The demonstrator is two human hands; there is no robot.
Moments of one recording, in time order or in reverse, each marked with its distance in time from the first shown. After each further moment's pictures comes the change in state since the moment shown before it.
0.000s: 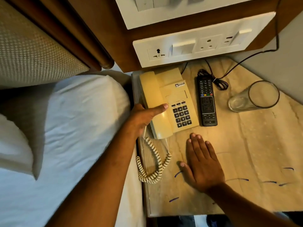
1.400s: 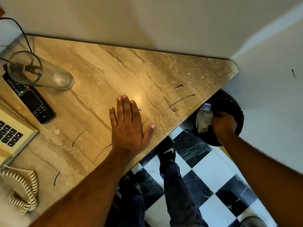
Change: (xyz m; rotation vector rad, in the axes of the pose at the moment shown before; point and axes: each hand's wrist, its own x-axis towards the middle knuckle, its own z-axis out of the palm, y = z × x) left_hand -0.121 -0.173 0.338 1.467 -0.109 1.246; right_hand -0.265 0.345 0.028 0.841 0.290 1.626
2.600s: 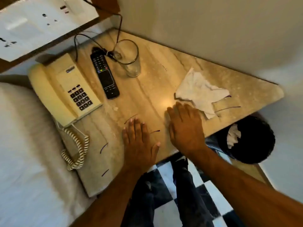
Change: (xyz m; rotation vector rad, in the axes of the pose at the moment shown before) left_hand -0.113 -0.061 -0.053 -0.015 -0.198 -0.298; right_hand -0.229 -0.114 0.075 -0.629 -0.093 -1.319
